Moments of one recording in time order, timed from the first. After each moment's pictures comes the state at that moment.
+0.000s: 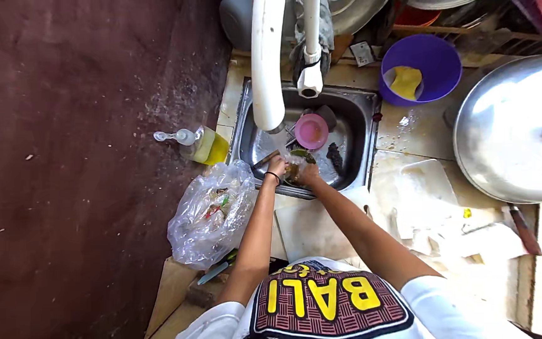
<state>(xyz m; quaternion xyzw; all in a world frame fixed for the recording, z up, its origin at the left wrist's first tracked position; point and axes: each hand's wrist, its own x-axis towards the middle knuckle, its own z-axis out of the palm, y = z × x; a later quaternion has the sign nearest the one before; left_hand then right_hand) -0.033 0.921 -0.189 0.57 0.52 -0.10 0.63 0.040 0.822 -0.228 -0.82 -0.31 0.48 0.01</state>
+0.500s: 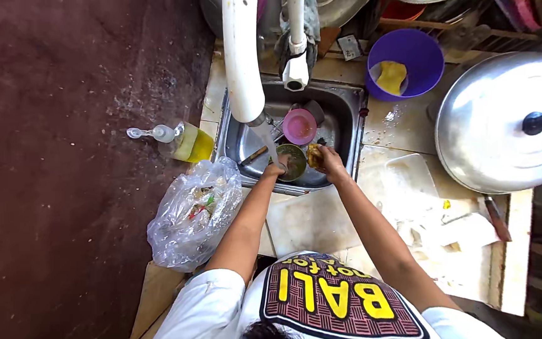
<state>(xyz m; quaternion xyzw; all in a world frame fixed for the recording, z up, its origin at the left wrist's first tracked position) -0.001 0.911 -0.257 0.84 0.23 -0.32 0.37 0.091 0.737 -0.188 -0.69 0.14 0.45 0.55</state>
